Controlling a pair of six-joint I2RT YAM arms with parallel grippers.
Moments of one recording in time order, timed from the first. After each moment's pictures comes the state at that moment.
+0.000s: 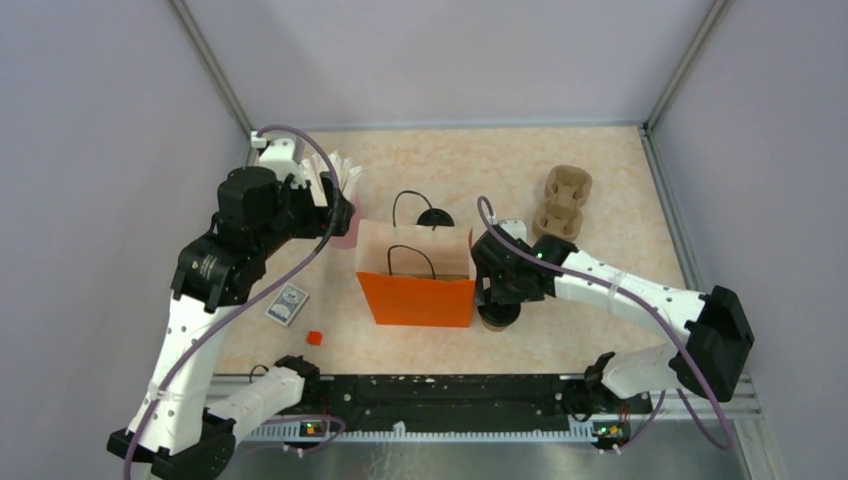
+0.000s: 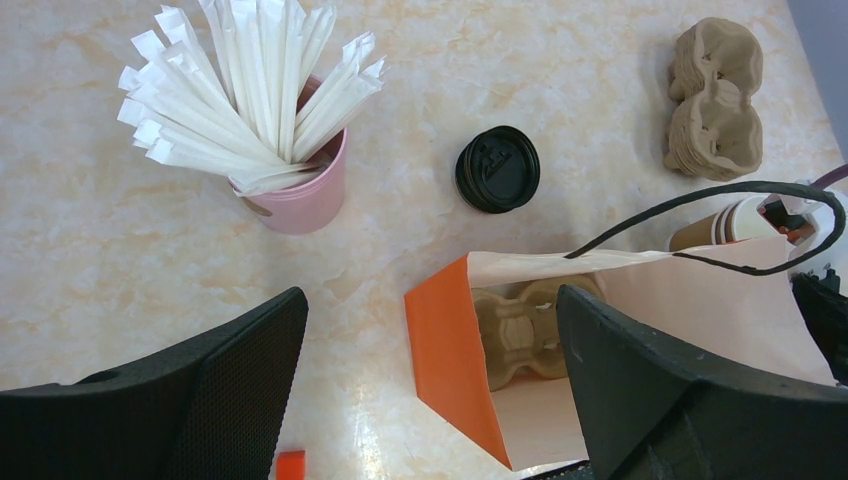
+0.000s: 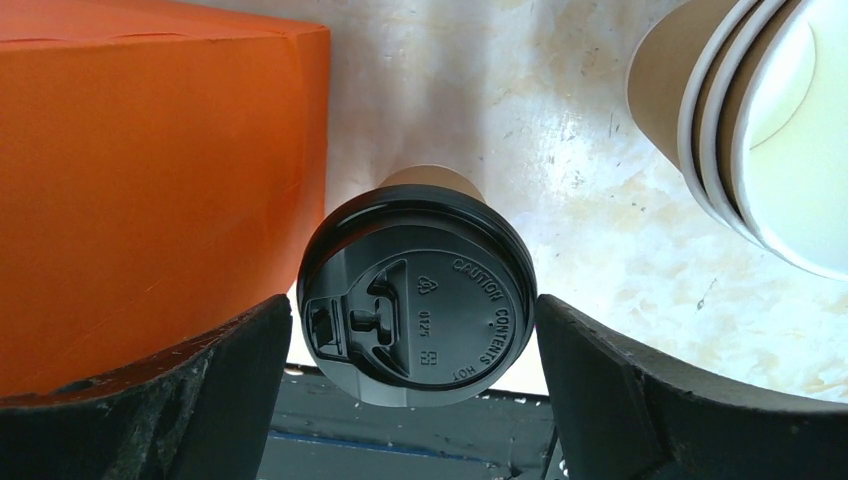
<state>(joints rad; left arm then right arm) -0.37 0.96 1.45 -0.93 -0.04 -0.29 0.93 1.32 1.05 -0.92 0.28 0.79</state>
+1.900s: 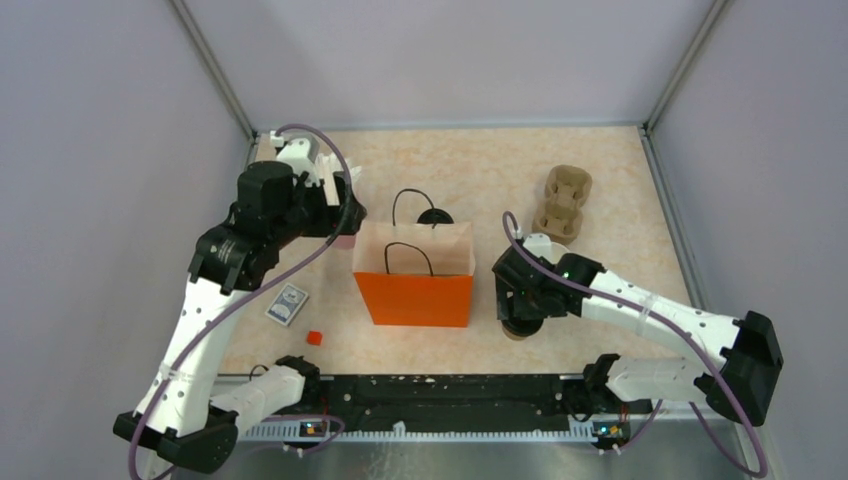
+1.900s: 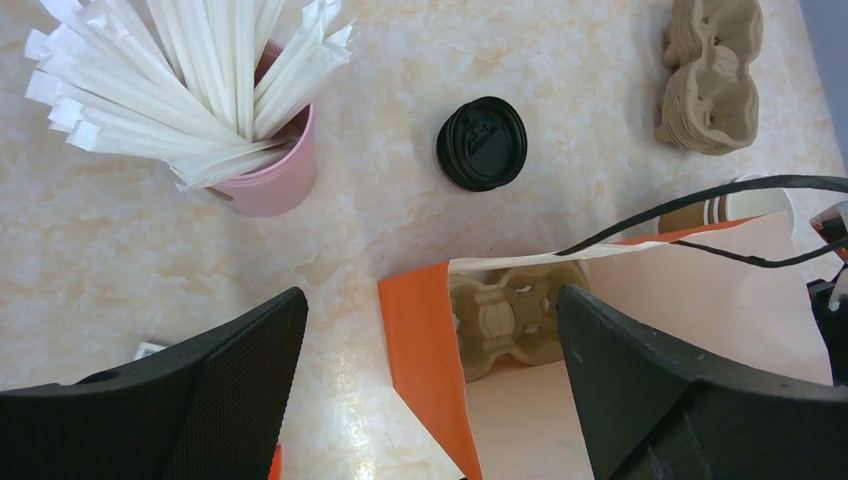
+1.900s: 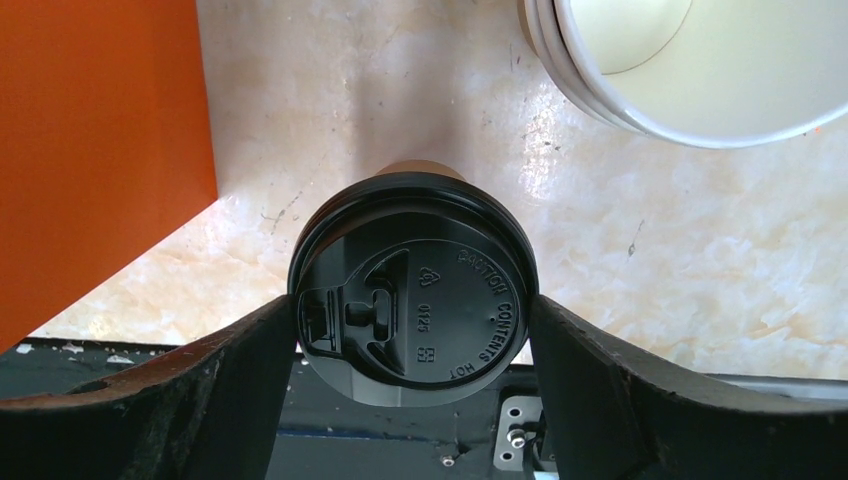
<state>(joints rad) -0.37 1.01 1.41 -0.91 0.00 -0.32 0.95 1.15 0.91 -1.00 0.35 0.84</state>
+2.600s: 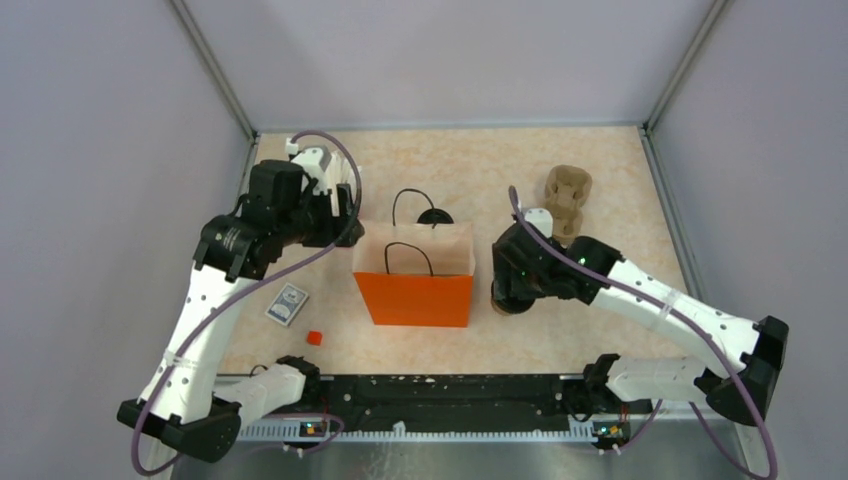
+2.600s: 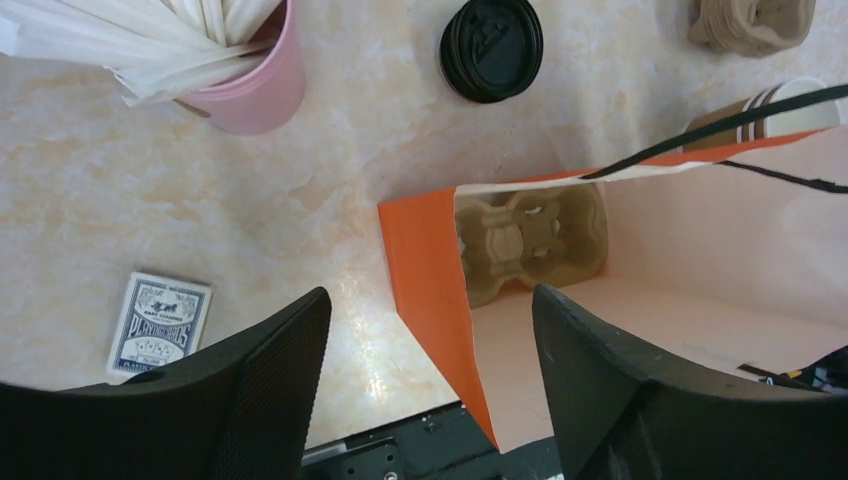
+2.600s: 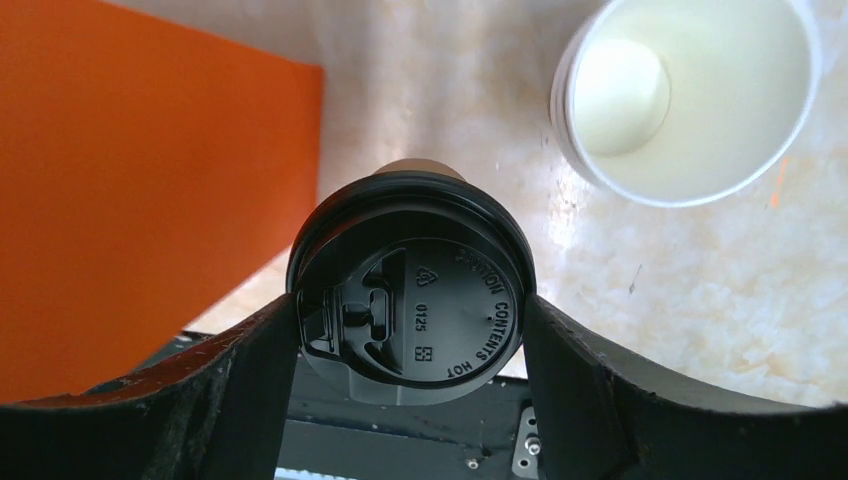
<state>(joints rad) -0.37 1.07 1.45 -1.07 0.06 -0.30 0.95 1.15 1.08 -1.06 0.36 0.79</state>
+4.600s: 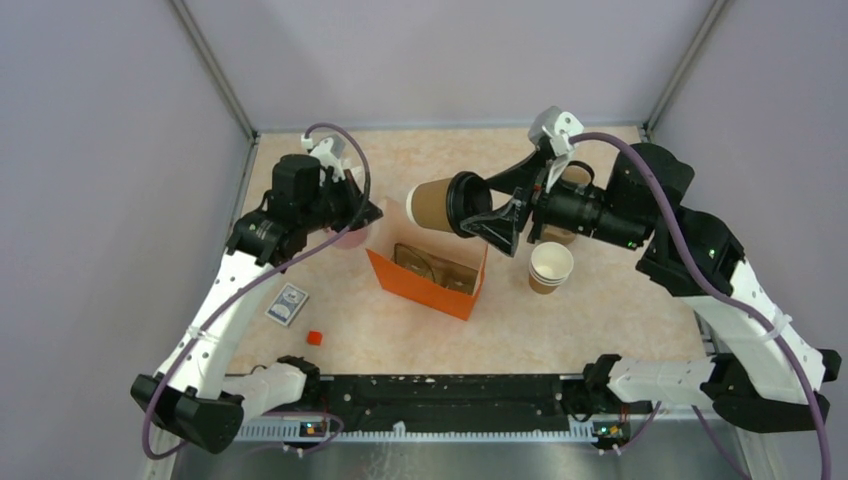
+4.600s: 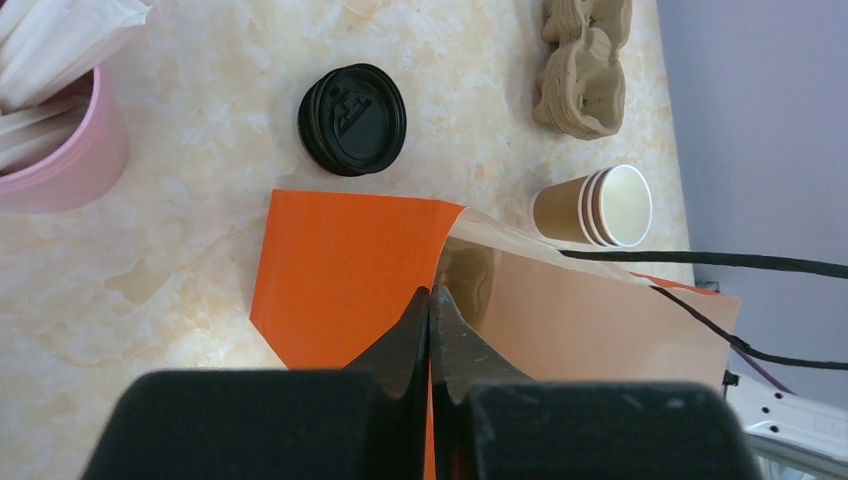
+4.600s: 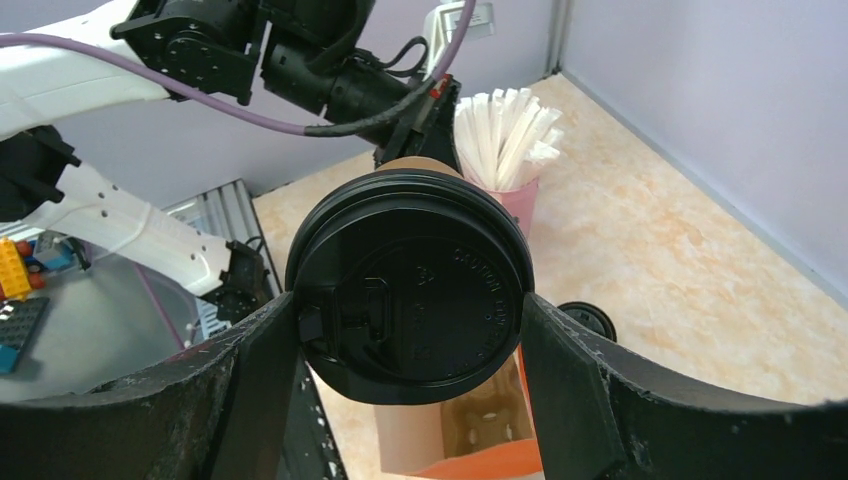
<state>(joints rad) -0.37 1.11 1.27 -0.70 0.25 -0.53 0.95 1.10 1.71 -0.69 -0.16 0.04</state>
